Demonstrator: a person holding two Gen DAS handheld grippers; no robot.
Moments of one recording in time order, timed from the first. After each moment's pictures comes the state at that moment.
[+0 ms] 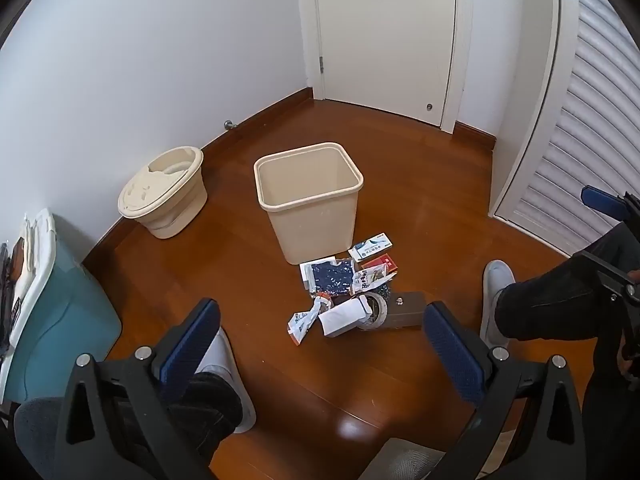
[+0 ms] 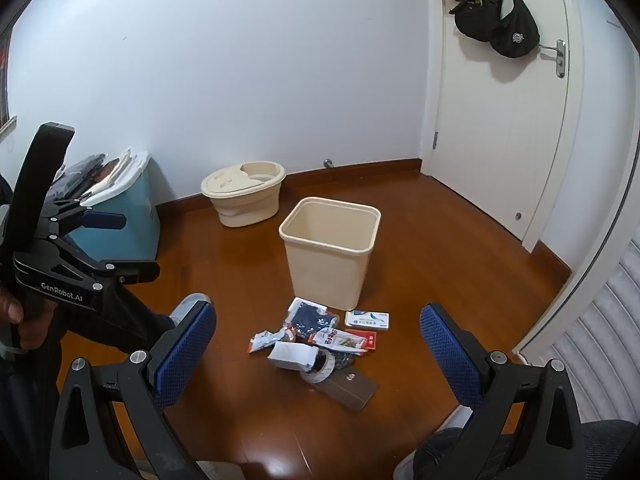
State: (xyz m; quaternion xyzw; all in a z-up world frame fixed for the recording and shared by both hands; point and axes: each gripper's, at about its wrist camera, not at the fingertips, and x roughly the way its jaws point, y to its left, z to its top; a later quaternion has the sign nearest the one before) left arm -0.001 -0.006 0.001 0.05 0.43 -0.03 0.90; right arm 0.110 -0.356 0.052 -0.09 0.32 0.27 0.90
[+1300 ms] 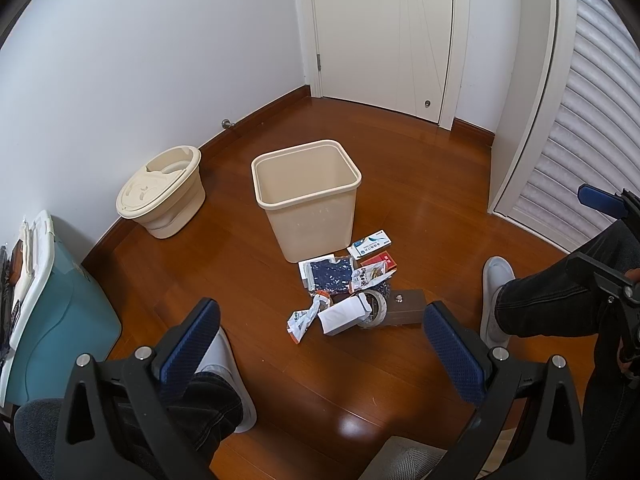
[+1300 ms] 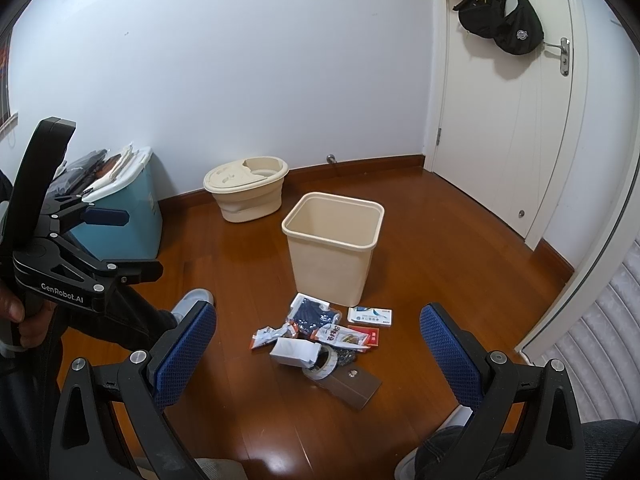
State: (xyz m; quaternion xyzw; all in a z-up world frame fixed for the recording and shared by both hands) left arm -0.004 -0.009 -0.003 0.04 0.43 -0.02 0.90; right arm 0.110 -0.353 0.050 -0.09 0.33 0.27 0.90
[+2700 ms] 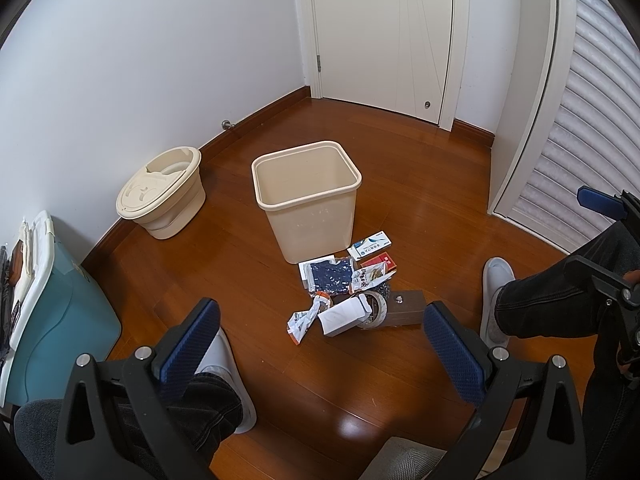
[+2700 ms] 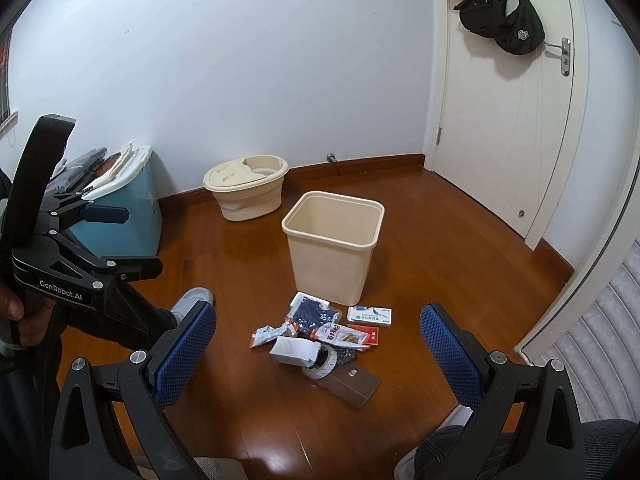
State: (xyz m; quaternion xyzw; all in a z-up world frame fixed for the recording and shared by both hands) left arm -0.004 -0.009 -0.004 0.04 0.43 -0.02 0.90; right arm 0.108 -0.351 0.048 -0.09 0.33 0.27 0.90
